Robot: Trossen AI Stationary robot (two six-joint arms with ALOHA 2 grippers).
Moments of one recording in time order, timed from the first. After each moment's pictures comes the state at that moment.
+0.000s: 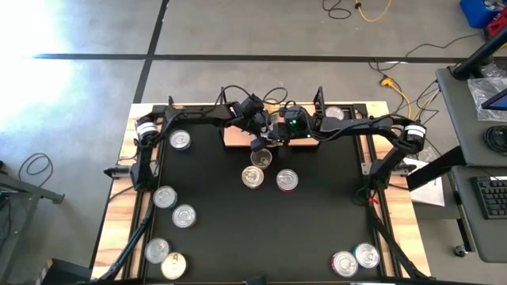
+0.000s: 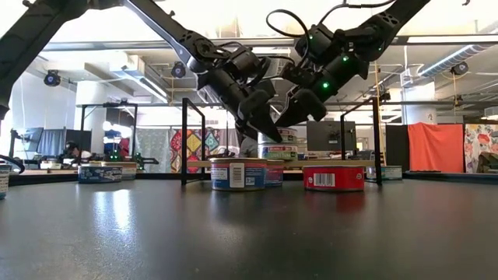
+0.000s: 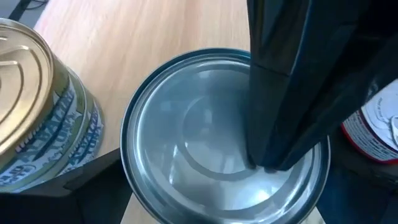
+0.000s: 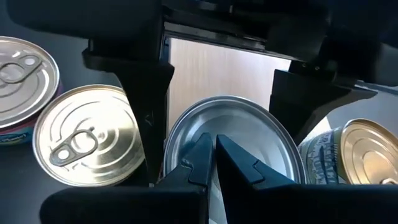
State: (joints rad) left arm 0.45 2.00 1.46 -0.27 0.27 0.22; right arm -0.44 1.66 0.95 0.00 -0.12 -0.50
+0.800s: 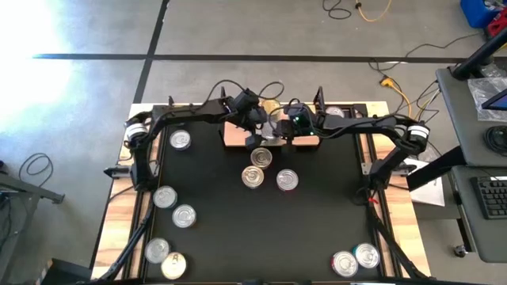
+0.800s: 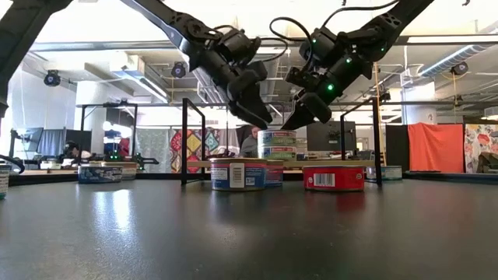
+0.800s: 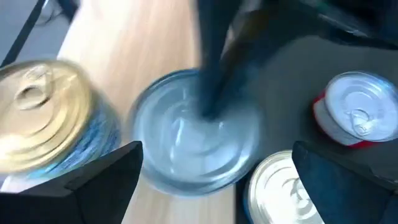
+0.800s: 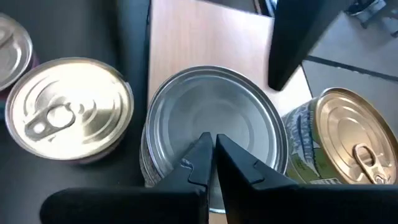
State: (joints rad) left arm 0.45 1.90 1.46 -0.37 0.27 0.29; right arm -0.47 1.70 0.94 -0.04 -0.09 -0.51
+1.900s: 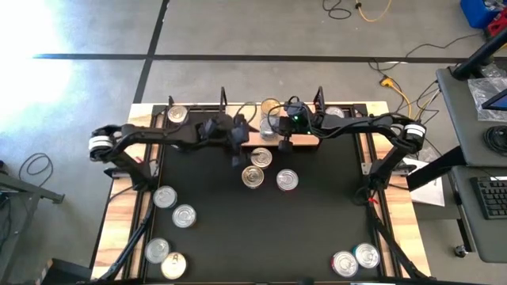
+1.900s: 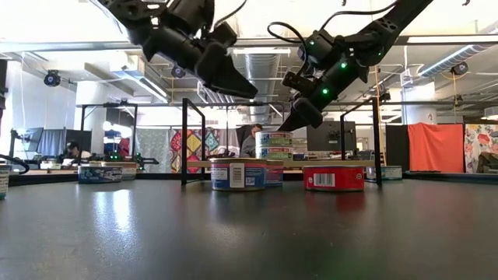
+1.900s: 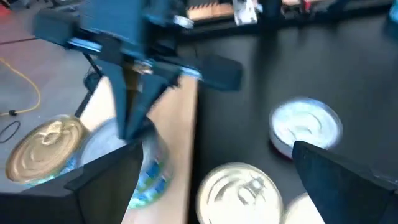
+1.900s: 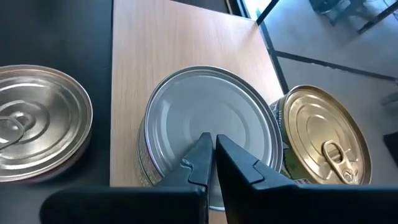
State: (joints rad) left arm 0.26 1.53 0.94 0.13 0.09 0.28; right arm -0.48 1.66 0.94 0.04 -0.02 -0.50
